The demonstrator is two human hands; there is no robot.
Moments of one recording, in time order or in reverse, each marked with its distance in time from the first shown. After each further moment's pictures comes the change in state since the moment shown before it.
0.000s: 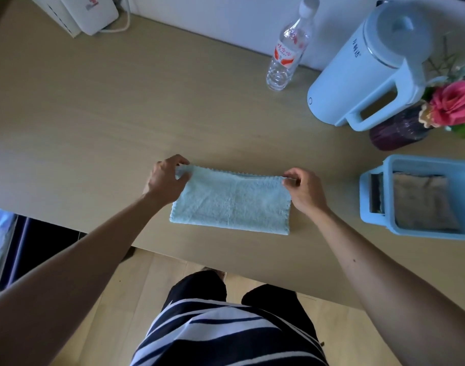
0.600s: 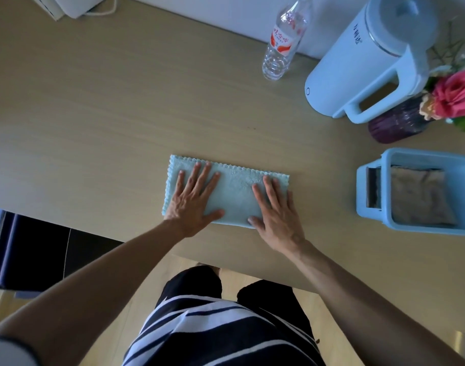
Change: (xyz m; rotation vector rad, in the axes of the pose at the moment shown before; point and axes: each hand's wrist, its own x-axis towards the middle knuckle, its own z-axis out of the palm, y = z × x) left_hand -0.047 0.001 0.084 0.514 -0.174 0.434; right_hand -0.068 0.029 0.054 -0.701 -0.161 -0.423
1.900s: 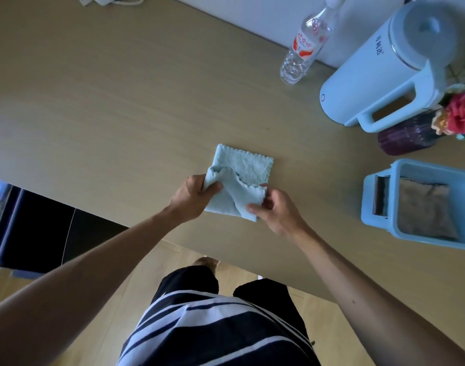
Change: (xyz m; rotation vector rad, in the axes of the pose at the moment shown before) left_hand -0.014 0.008 -0.050 -0.863 0.026 -0.422; right_hand 0.013 -0.031 -0.058 1.124 -0.148 0.155
